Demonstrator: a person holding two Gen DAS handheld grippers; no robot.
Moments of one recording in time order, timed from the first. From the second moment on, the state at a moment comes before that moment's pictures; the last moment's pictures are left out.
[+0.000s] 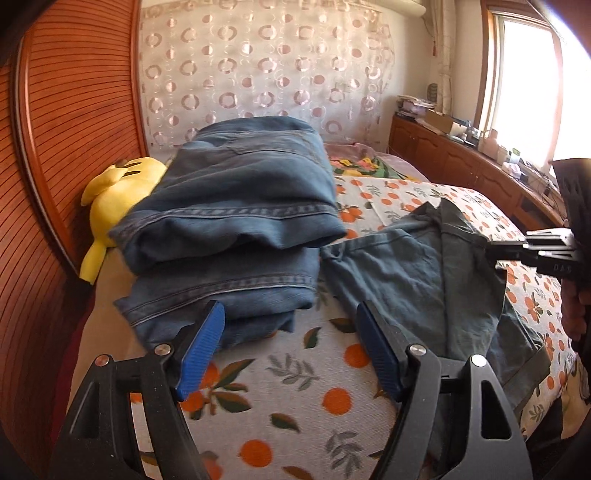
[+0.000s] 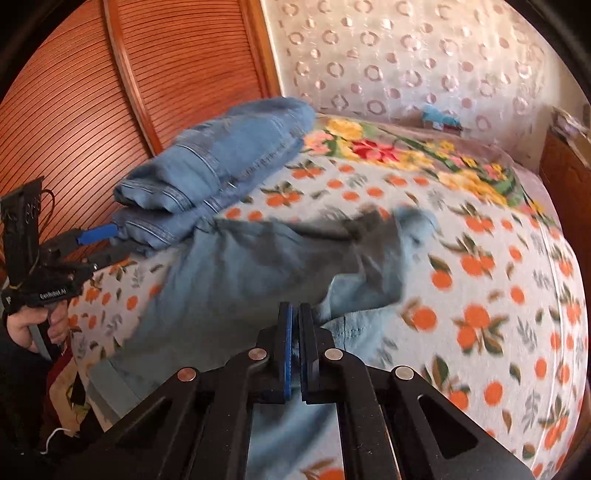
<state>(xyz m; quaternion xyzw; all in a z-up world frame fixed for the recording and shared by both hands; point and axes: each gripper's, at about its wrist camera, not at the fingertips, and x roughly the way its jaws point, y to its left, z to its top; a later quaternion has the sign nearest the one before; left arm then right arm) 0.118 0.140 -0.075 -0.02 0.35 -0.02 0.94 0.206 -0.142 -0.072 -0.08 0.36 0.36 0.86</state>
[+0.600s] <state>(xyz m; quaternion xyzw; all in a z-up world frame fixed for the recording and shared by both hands) 0.092 0.190 -0.081 -0.05 0.34 0.03 0.94 0.249 -0.013 -0.035 -0.11 0.30 0.45 0.84</state>
